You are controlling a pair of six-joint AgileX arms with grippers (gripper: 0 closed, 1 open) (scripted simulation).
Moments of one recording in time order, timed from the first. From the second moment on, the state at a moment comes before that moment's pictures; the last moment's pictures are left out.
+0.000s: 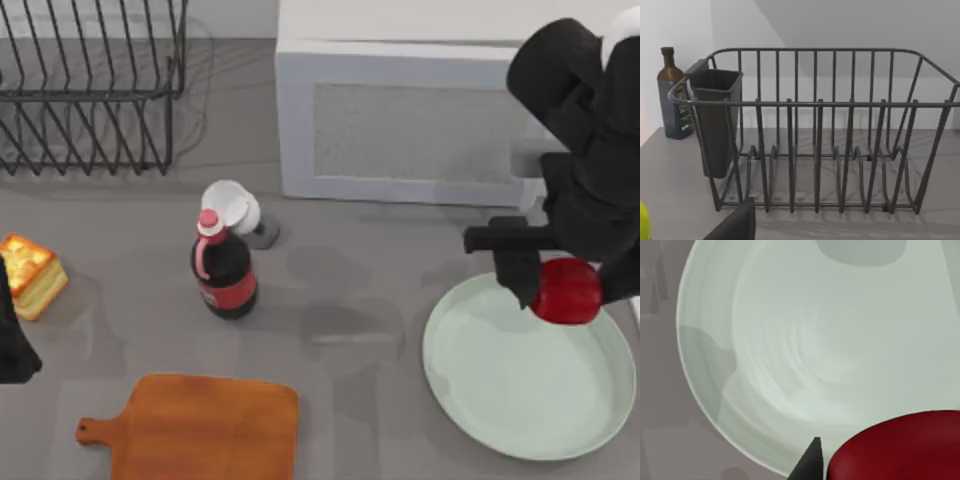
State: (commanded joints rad) left arm 0.00 0.00 0.00 0.00 0.00 0.00; right arm 0.48 1.71 1.34 -1.20 0.00 0.49
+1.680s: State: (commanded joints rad) left arm 0.00 0.00 0.00 0.00 0.00 0.00; right arm 0.23 0.78 0.64 -0.58 0.00 0.24
